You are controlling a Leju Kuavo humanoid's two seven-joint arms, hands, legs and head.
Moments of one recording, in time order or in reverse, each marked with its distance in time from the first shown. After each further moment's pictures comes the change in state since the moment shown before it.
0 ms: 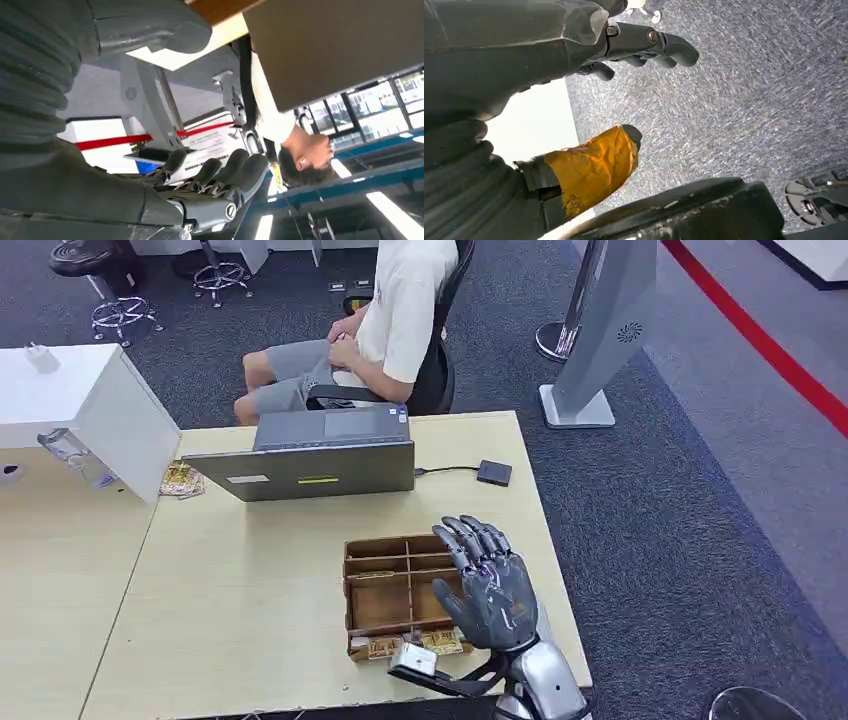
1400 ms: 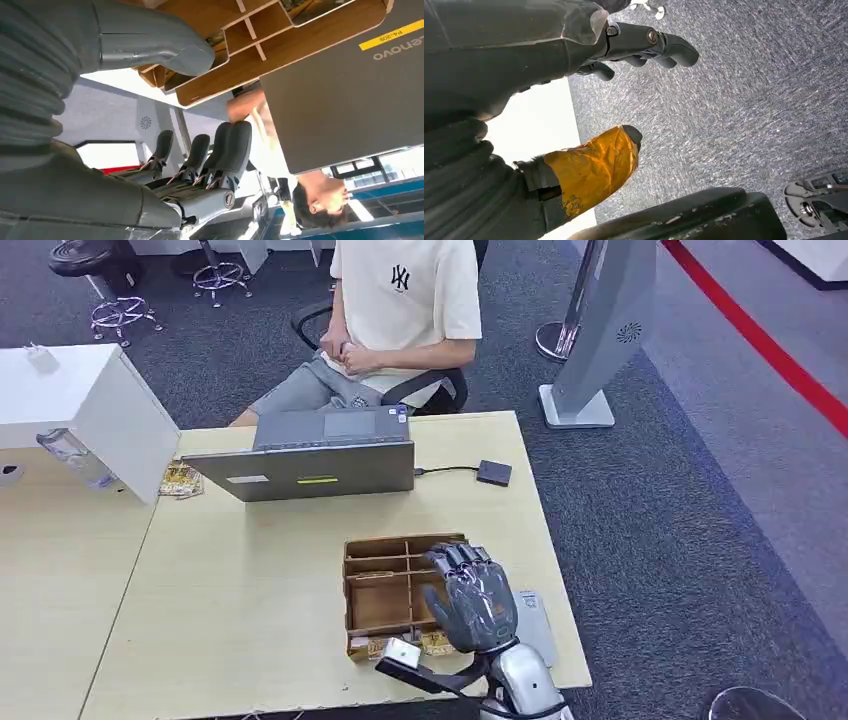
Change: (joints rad) left arm -0.001 0.002 0.000 0.000 0.023 0.009 -0.003; right arm -0.046 -0.015 0.029 0.147 0.000 0.000 0.098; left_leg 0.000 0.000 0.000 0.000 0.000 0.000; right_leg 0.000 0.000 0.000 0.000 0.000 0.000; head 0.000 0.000
